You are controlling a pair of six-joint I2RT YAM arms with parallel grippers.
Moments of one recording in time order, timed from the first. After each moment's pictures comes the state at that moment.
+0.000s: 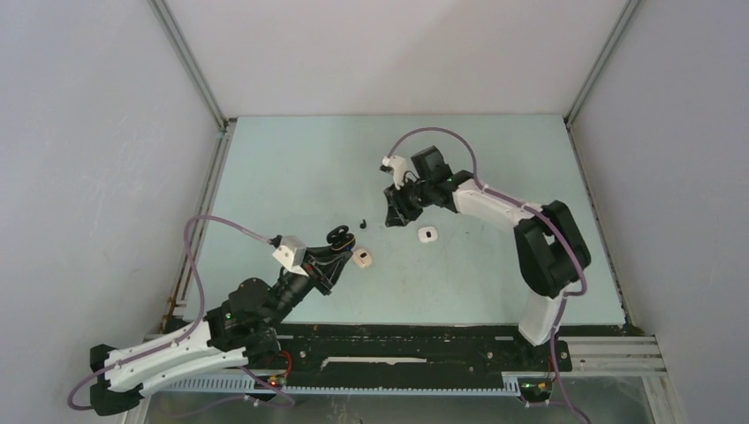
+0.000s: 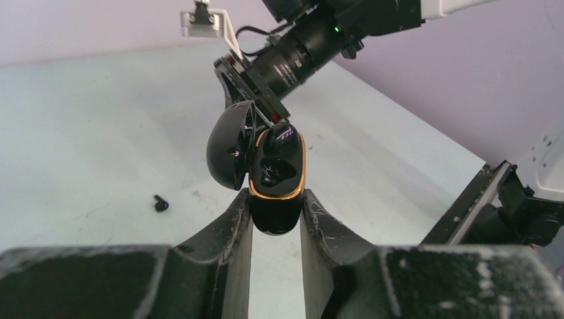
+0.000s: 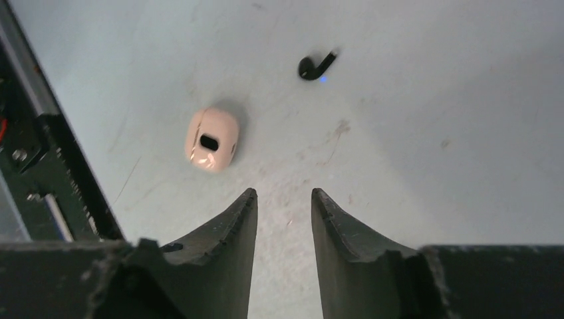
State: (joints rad) left arm -1.17 0.32 0.32 0.13 -0.43 -0.18; right arm 0.57 1.79 1.26 -0.34 -0.58 -0.09
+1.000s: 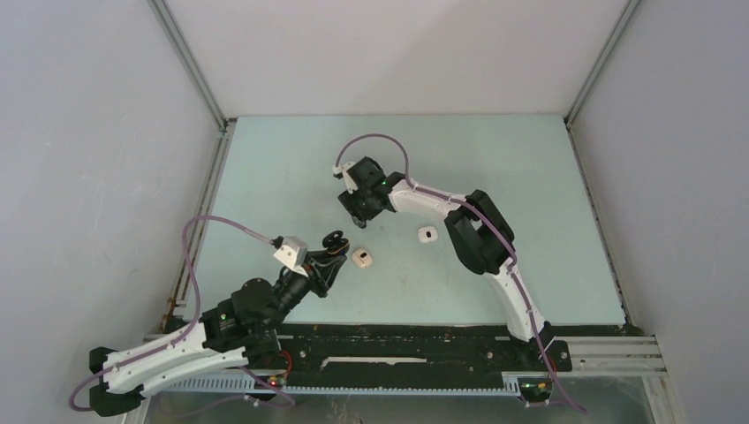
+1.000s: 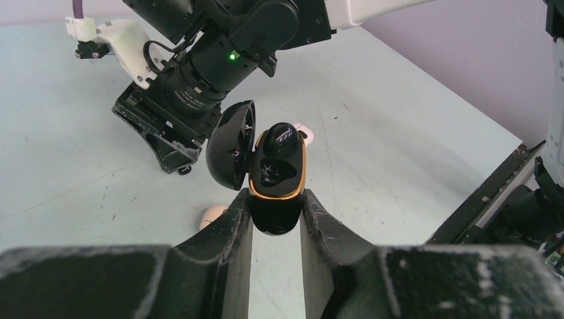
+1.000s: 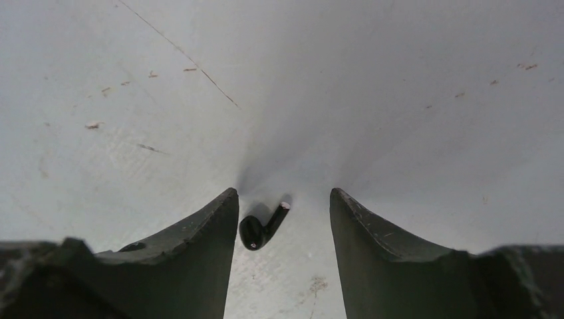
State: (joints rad) left arm -1.17 0.27 0.34 -0.07 -0.50 -0.23; right arm 0.79 2.31 1.80 -0.46 -0.06 0.05
